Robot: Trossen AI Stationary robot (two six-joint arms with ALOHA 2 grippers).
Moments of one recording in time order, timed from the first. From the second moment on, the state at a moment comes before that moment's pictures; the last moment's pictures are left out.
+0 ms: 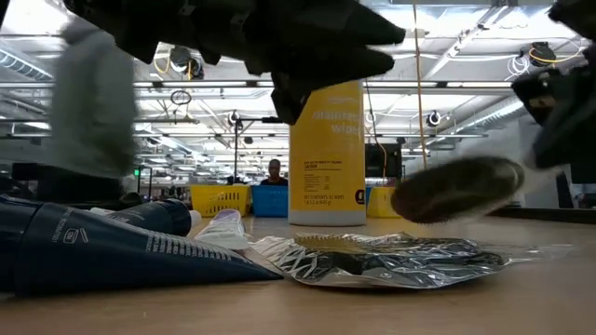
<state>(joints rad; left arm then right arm) -0.35 1.91 1.00 0.65 -0.05 -0.34 0.83 1.48 0.60 -0.04 0.71 0.49</state>
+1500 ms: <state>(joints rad) -0.35 1.82 1.01 0.65 -0.37 0.33 0.62 1.07 0.60 -0.05 0.52 0.24</state>
